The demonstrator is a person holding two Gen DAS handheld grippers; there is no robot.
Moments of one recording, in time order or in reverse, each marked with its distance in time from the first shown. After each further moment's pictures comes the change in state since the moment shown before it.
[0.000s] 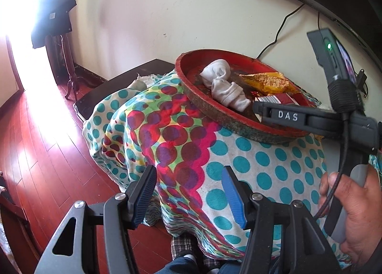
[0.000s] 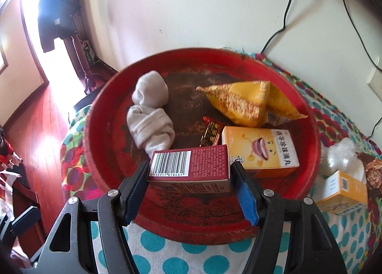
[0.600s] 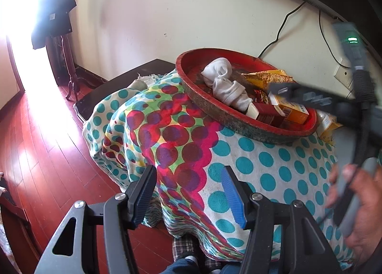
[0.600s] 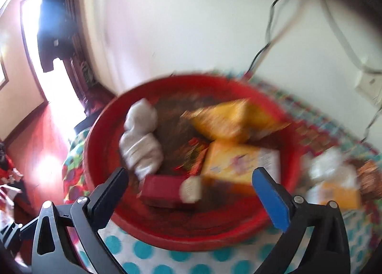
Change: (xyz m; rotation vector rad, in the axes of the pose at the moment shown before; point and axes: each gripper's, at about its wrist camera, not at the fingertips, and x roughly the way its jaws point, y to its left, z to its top) left arm 0.006 -0.001 -0.001 0.000 -0.003 0.004; right arm -0.034 -0.027 0.005 0.032 -0.163 -0.026
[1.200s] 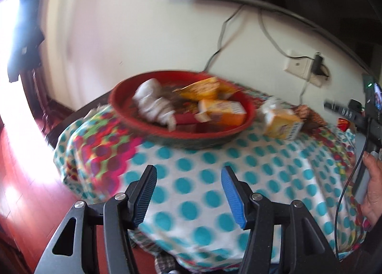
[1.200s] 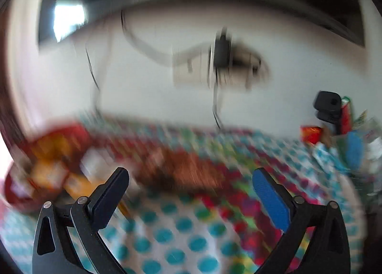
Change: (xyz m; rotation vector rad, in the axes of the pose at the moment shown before) left arm -0.029 -0.101 -0.021 0.174 -0.156 -0.156; right arm -0.115 -0.241 -0.070 0.319 -0.294 -0.367
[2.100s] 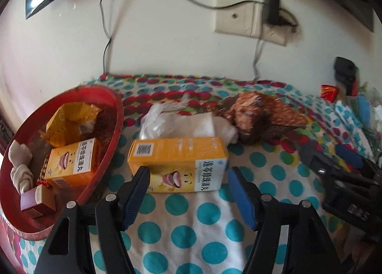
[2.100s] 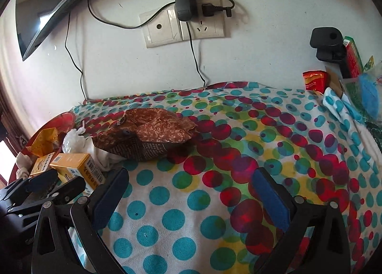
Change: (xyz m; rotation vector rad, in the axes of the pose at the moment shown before) left arm 0.153 -0.194 0.068 0.234 0.153 -0.100; right arm 0.032 -0.057 -0.041 0.106 0.232 0.012
